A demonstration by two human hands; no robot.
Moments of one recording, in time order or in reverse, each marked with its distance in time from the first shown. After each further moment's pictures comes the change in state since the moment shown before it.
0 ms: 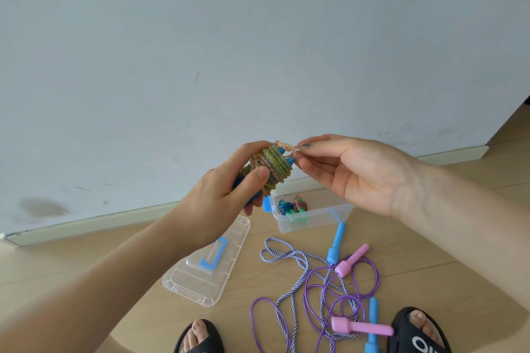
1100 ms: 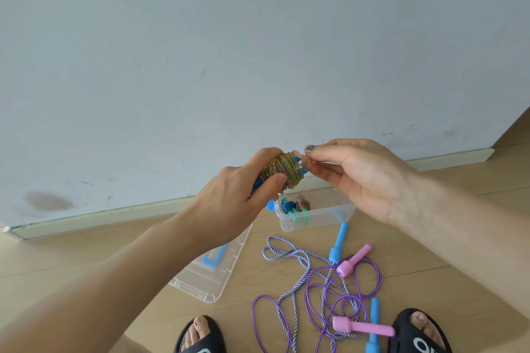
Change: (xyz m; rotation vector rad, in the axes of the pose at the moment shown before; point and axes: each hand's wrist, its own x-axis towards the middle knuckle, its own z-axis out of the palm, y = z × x) left_hand 0.004 -0.001 0.007 0.362 0.009 -0.005; right_hand 0.004 0.012 0.000 -0.220 0.084 -0.157
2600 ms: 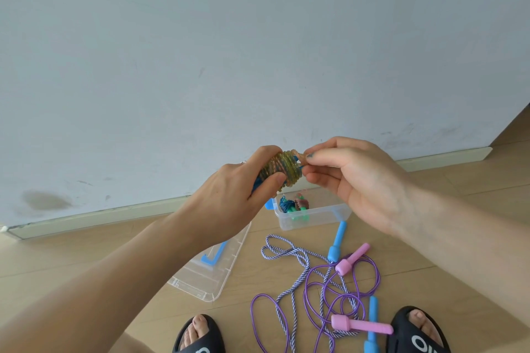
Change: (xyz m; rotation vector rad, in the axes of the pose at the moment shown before) left_hand 0.004 -0.003 0.002 0.071 0.037 0.057; right_hand -0.006 0.006 -0.001 -0.053 0.035 -0.034
